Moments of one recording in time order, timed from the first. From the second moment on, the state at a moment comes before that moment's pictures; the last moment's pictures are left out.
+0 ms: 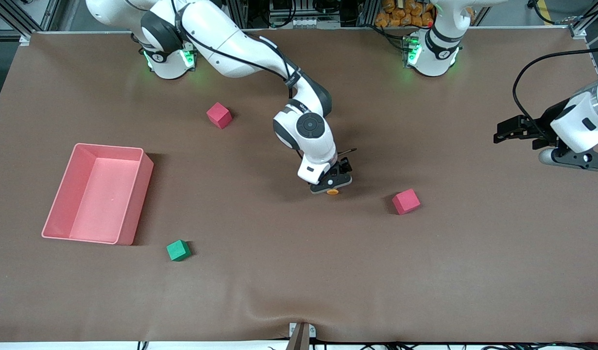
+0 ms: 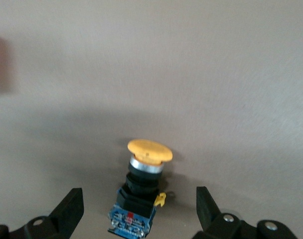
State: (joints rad) left arm 0.00 0.11 -0.05 -1.55 -0.10 1.53 0.09; right arm 0.84 0.98 0.02 -1.17 0.09 2.38 0.56
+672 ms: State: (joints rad) left arm -0.02 0.15 -0.05 -1.55 -0.16 1.53 0.08; right arm 0.59 0.63 -0.03 -1.31 0.09 1.96 0.43
